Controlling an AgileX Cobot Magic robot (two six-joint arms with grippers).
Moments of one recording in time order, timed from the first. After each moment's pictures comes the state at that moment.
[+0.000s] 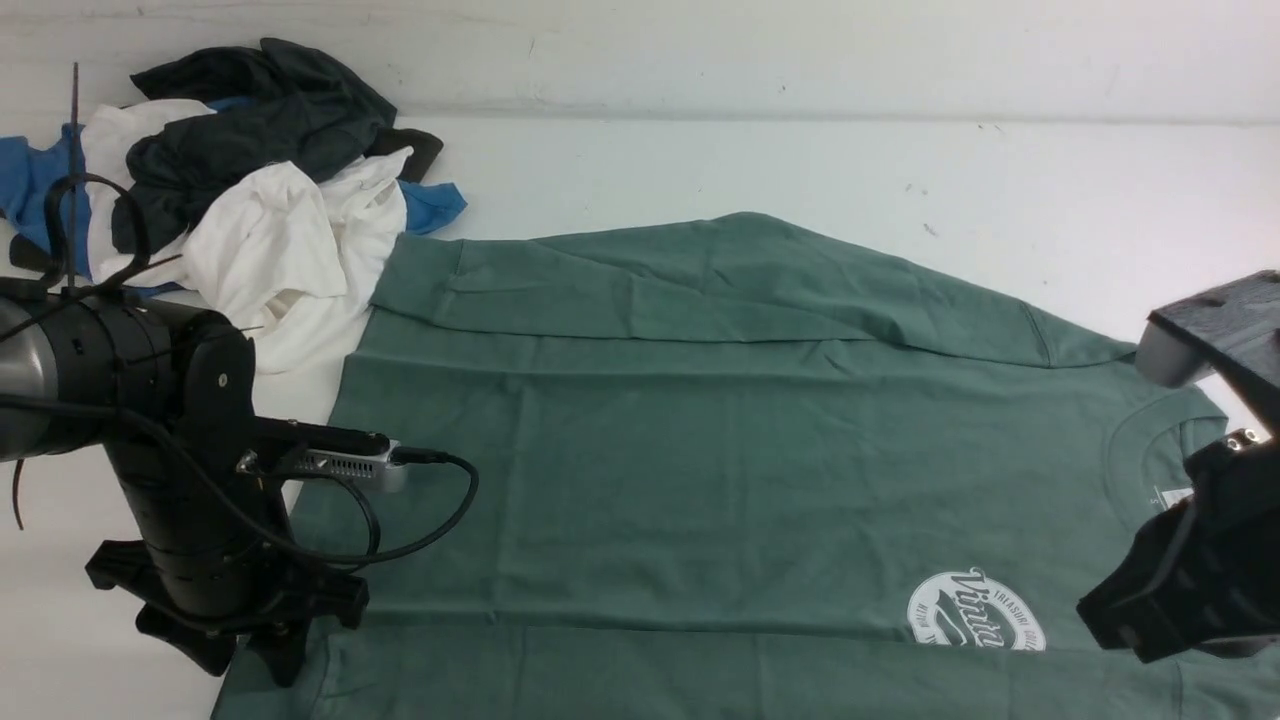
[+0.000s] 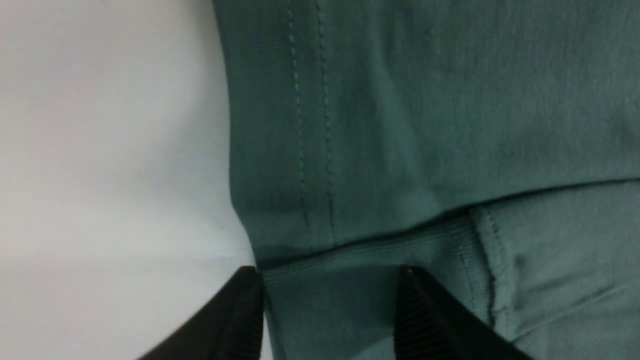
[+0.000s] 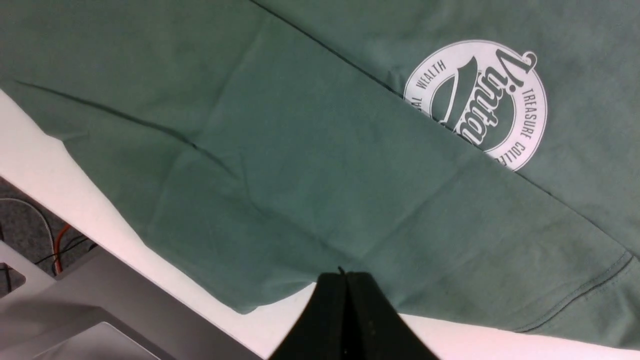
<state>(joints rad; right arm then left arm) 0.31 1.16 -0.94 0.30 1.20 -0.30 -0.18 1.74 -0.93 0.02 0.91 -0.10</state>
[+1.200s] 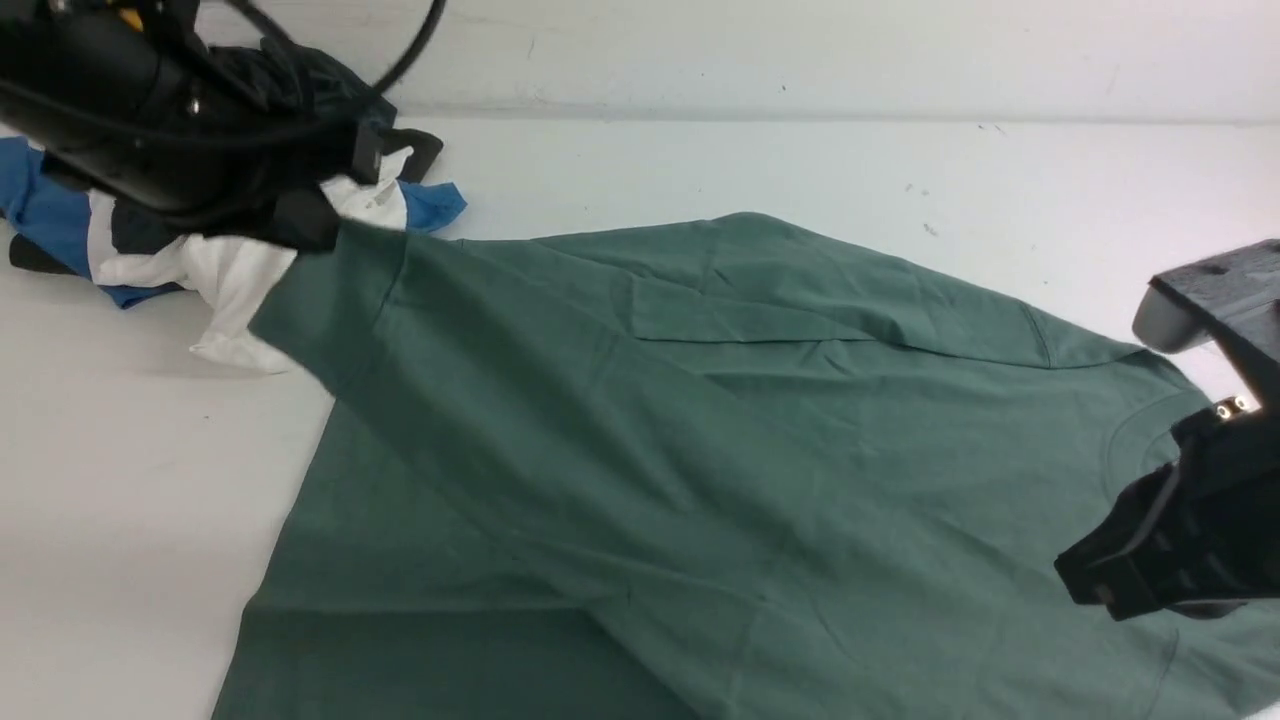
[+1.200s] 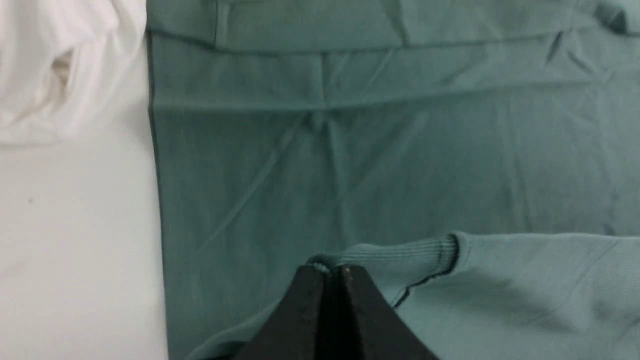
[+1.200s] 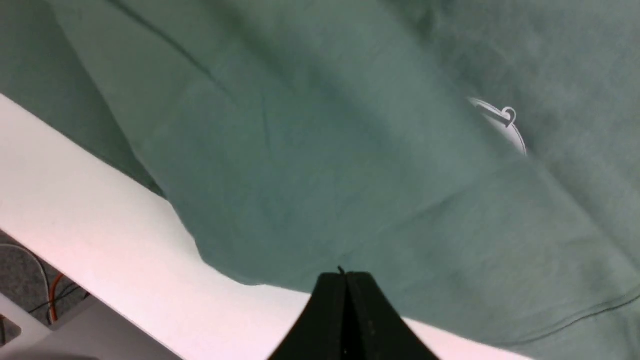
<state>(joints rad) 0.31 1.16 -0.94 0.32 1.11 -0.29 -0.18 1.49 -1.52 -0.20 1.05 -0.01</state>
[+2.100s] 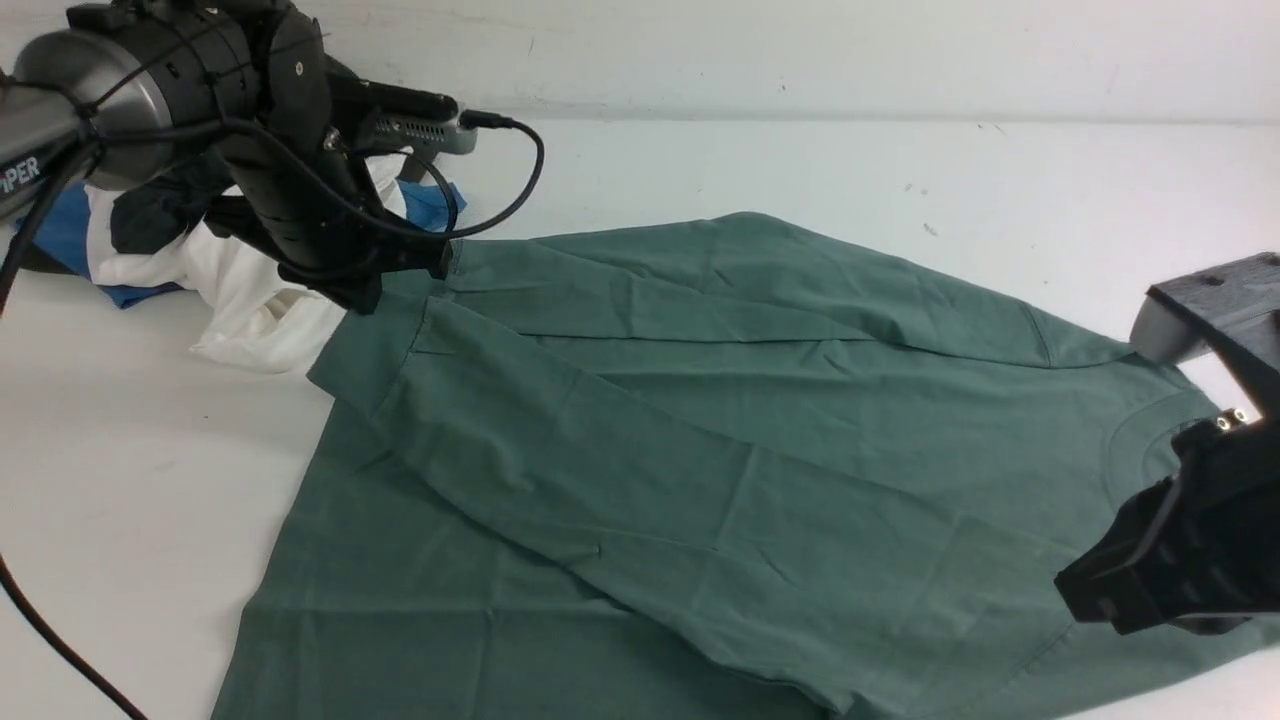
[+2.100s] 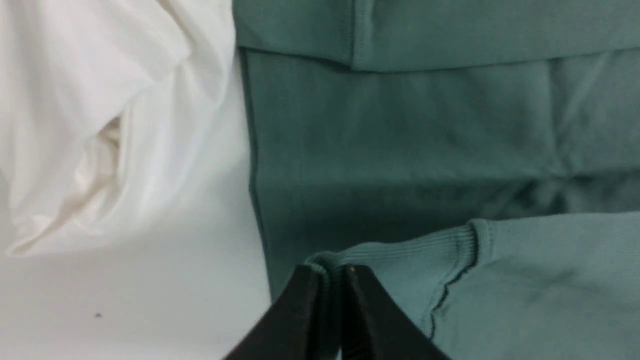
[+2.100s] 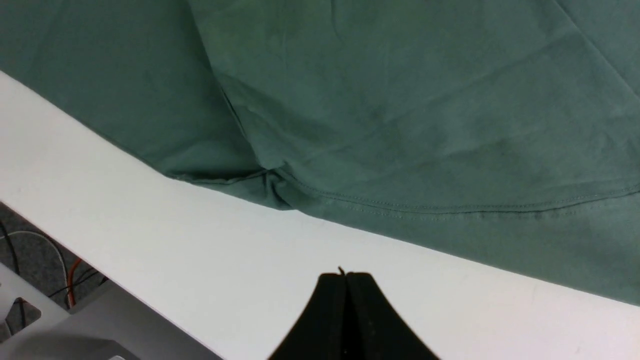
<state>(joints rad) 0.31 1.16 -0.94 0.33 1.15 -0.29 -0.18 2.00 -1.70 0.09 0.94 -0.06</state>
